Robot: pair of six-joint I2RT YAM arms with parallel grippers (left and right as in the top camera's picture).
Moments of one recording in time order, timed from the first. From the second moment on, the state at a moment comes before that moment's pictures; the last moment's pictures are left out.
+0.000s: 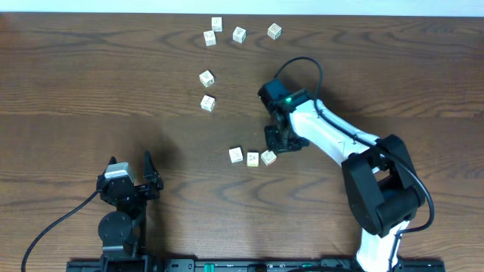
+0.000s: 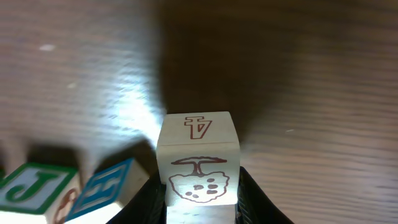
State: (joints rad) left arm 0.02 0.01 0.03 -0.12 -0.11 -0.12; right arm 0.54 2.00 1.36 -0.92 0.01 0.41
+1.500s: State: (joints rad) left arm 0.02 0.01 0.03 -0.12 -0.11 -0.12; right arm 0.48 1.70 1.47 -0.93 0.06 0.32
